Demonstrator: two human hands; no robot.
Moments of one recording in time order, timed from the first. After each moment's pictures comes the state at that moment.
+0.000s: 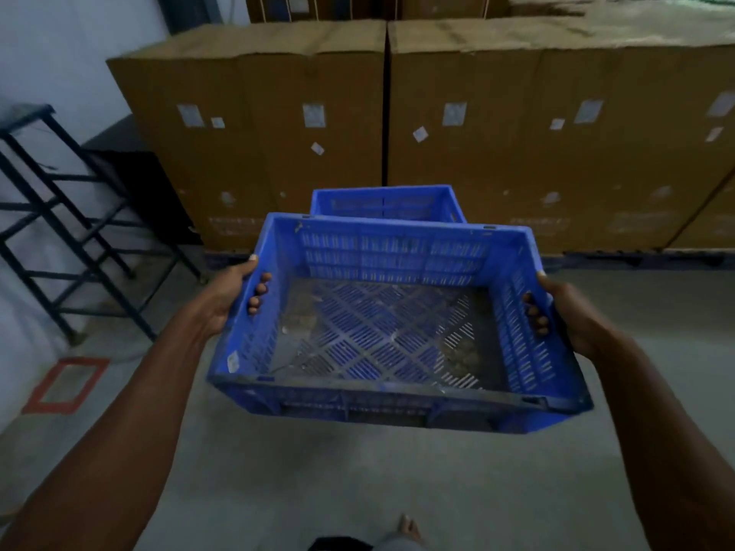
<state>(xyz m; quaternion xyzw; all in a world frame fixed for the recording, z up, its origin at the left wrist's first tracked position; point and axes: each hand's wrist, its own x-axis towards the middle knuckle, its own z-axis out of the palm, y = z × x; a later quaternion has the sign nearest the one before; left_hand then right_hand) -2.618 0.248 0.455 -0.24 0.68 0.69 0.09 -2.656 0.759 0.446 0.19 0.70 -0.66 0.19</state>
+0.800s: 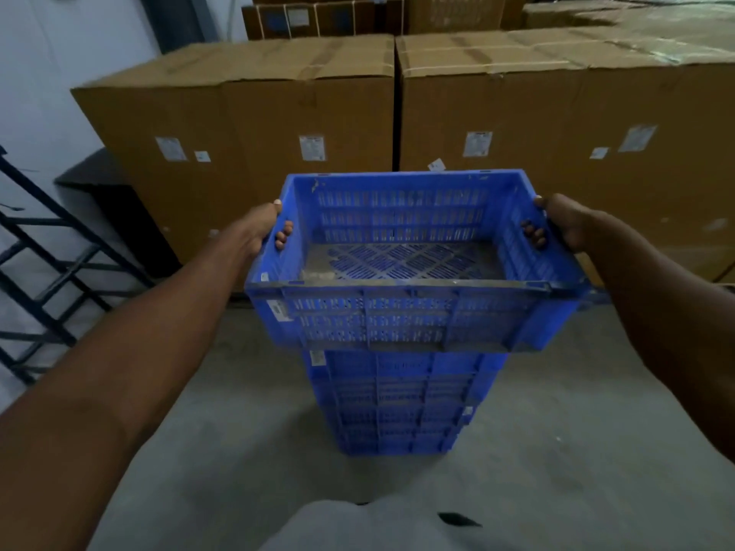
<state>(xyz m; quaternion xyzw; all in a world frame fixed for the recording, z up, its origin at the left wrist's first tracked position) -3.019 0.201 0.506 -0.26 0.73 0.63 0.07 -3.077 0.690 0.517 0.20 0.73 -0.61 0.23</state>
